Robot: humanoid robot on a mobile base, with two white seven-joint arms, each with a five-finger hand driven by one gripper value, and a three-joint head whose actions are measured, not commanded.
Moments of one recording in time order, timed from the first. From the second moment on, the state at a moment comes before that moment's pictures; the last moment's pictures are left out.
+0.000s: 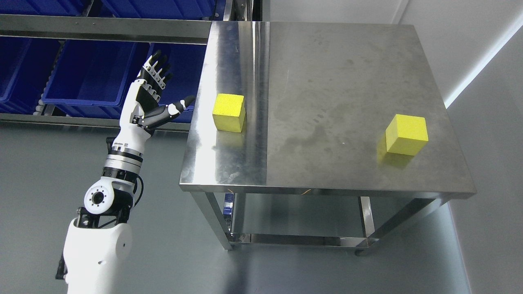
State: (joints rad) left arm -0.22 0.13 0.05 -1.65 0.29 -0.04 -0.16; right arm 0.00 0.00 -0.09 0.00 0.00 -0.10 0.02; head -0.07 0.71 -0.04
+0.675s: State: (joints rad) left arm -0.17 0.18 0.06 -1.65 0.28 -0.15 -0.40; right arm 0.00 0.00 -0.09 0.00 0.00 -0.10 0.02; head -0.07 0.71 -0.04
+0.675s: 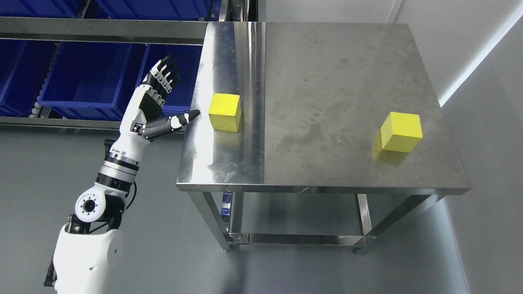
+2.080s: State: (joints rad) left arm -0.43 0.19 -0.04 -1.37 0.00 -0.01 -0.66; right arm 0.00 0.00 -0.09 0.00 0.06 -0.10 0.02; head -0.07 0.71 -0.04
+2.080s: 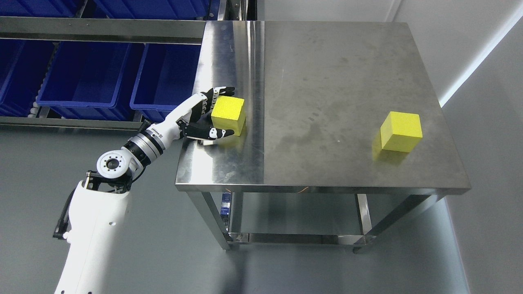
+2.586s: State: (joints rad) left arm -0.46 0.12 0.02 -1.33 0.01 -0.02 -0.70; right arm 0.00 0.00 -0.09 0.00 0.01 -0.10 0.02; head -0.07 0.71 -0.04
